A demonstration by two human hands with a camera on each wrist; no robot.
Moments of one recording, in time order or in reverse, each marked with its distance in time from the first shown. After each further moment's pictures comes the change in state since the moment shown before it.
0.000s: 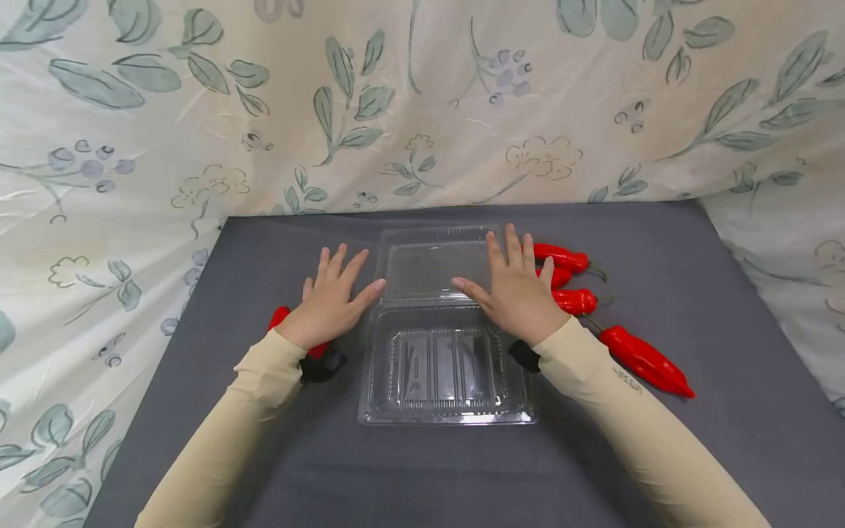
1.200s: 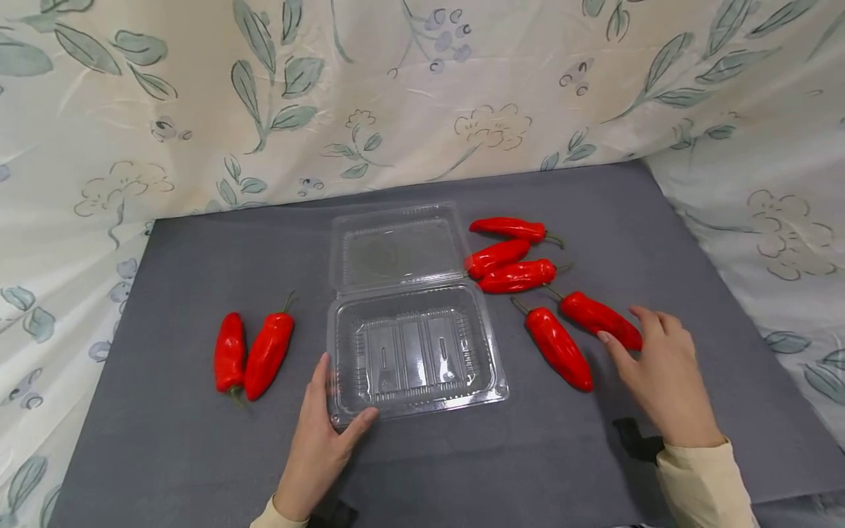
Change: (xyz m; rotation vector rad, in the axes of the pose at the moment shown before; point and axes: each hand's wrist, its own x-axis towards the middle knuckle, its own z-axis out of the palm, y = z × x) left_hand -0.113 -0.006 0.131 -0.368 0.232 -0.100; right_hand -0.158 0.147 0.018 0.014 0.335 0.354
